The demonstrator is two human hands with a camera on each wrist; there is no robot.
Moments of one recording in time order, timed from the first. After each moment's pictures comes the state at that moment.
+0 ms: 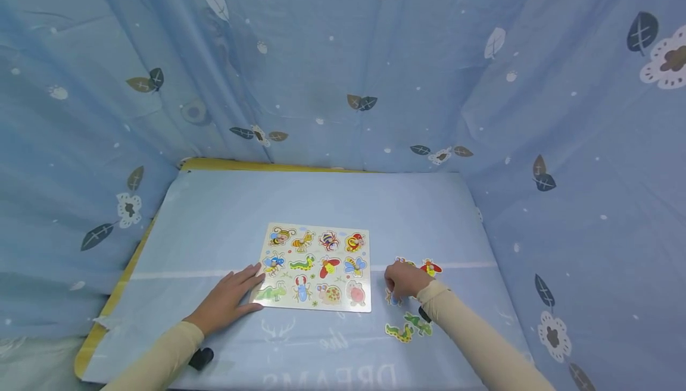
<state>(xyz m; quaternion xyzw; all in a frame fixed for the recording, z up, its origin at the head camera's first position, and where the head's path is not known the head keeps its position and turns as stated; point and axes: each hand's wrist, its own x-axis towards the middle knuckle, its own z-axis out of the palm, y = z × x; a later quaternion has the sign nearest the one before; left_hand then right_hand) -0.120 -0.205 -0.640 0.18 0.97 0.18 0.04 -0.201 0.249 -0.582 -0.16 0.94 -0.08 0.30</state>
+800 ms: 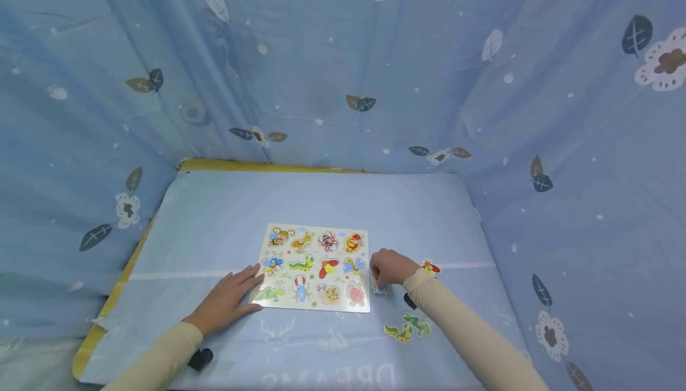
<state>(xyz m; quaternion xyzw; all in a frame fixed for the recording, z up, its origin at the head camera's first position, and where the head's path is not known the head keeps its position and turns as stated) -0.119 -0.203 -0.639 0.17 0.97 0.17 0.05 -0.221 0.216 -0.565 -0.21 0.94 -0.08 0.27</state>
